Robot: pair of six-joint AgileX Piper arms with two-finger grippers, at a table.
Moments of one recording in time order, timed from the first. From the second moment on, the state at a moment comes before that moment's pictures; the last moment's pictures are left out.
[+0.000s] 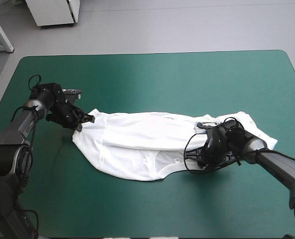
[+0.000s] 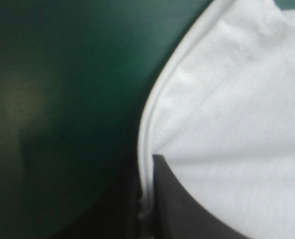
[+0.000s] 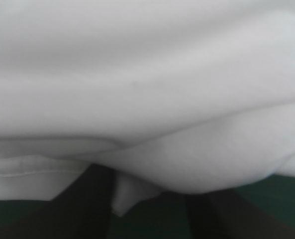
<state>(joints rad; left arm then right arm) -0.01 1.91 -1.42 -0.15 1.01 0.19 0.49 1.55 -0.95 0.01 0.84 0.41</state>
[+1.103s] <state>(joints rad) -0.02 1.48 -2.30 -0.15 1.24 0.20 0.56 1.35 -2.15 -0.27 1.25 0.29</state>
